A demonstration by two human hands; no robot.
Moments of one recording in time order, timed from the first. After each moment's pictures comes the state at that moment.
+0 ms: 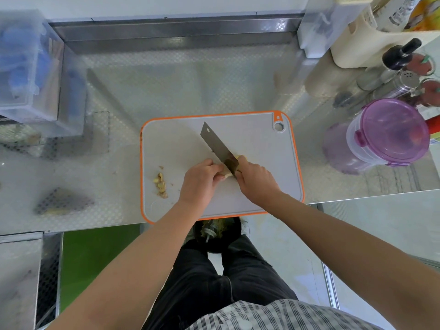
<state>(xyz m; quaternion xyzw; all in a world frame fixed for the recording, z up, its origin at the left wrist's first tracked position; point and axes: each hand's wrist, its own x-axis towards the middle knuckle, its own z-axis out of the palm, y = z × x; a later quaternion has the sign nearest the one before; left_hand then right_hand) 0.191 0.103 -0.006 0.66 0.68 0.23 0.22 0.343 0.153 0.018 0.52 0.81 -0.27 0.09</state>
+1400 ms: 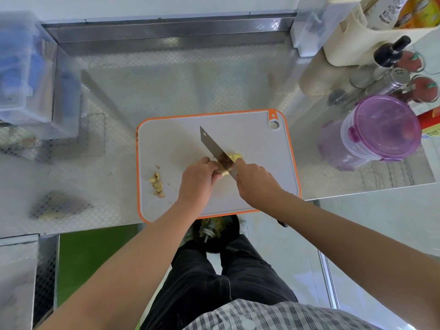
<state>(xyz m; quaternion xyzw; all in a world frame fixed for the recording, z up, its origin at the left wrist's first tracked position) 0.194 0.104 -0.011 0.65 0.71 0.20 0.20 0.342 0.144 0.049 0.51 0.81 -0.25 0.14</state>
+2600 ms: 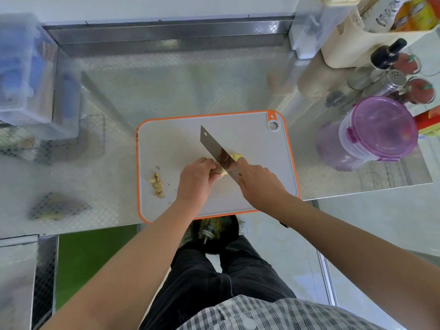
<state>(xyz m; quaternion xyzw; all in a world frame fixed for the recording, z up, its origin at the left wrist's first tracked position) 0.191 0.103 -0.015 0.63 0.71 0.22 0.20 0.350 0.139 0.056 0.50 0.83 -0.23 0.12</state>
